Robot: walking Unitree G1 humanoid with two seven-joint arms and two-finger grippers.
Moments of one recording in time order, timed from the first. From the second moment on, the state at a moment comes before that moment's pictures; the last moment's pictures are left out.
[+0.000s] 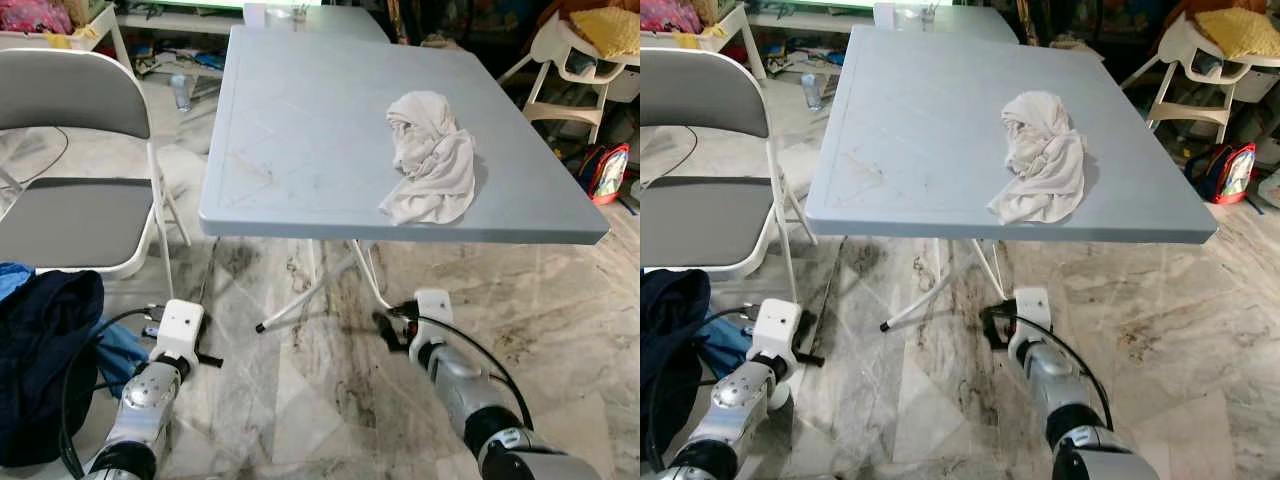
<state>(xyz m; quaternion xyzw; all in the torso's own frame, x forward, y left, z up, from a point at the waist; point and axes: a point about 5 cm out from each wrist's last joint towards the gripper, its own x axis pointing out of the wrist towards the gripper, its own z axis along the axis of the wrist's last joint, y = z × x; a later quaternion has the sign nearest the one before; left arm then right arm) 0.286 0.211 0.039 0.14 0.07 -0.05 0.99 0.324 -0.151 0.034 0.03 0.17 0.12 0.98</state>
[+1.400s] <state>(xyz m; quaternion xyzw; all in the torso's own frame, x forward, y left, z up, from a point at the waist) 0.266 0.178 0.089 0.05 0.00 -0.11 0.99 0.301 -0.152 0.067 0.10 0.03 0.01 0.99</state>
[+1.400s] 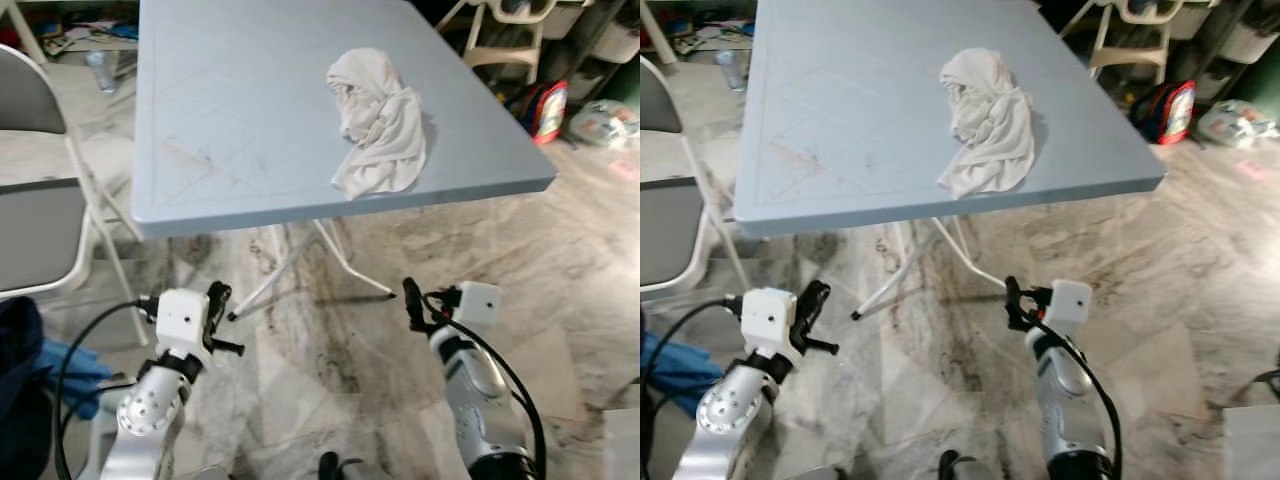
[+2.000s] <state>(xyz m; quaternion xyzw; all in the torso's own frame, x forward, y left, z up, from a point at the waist) 0.303 0.149 0.086 0.08 0.02 -0.19 0.98 0.269 -0.200 0.047 0.09 0.03 -0.13 0.99</state>
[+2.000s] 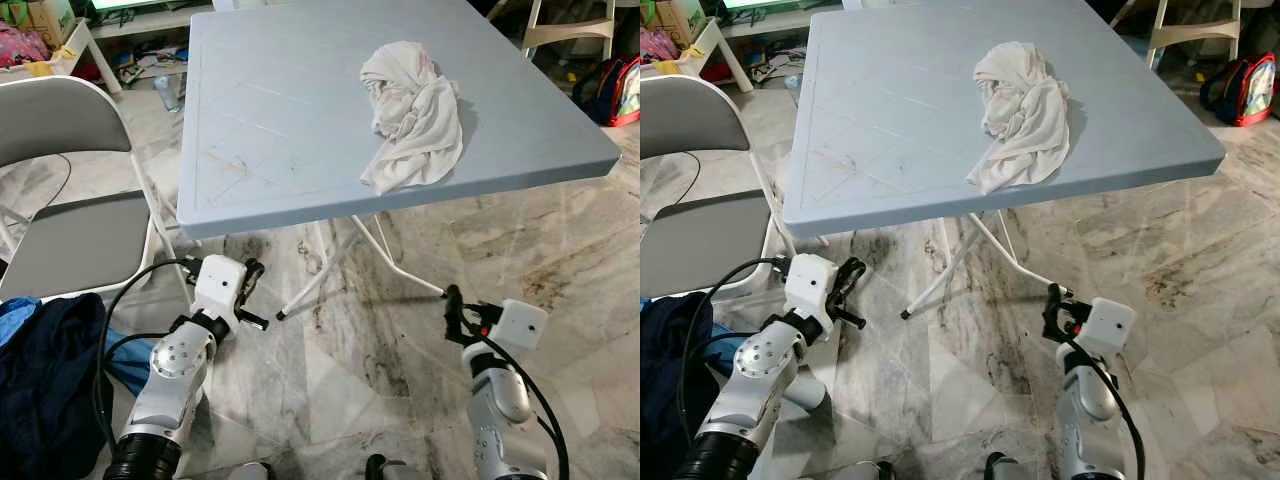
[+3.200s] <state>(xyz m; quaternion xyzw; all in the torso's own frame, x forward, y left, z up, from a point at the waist) 0.302 0.150 0.078 0.03 0.04 -0.21 0.98 0.282 -0.166 0.073 0.07 0.01 -0.05 1.00</state>
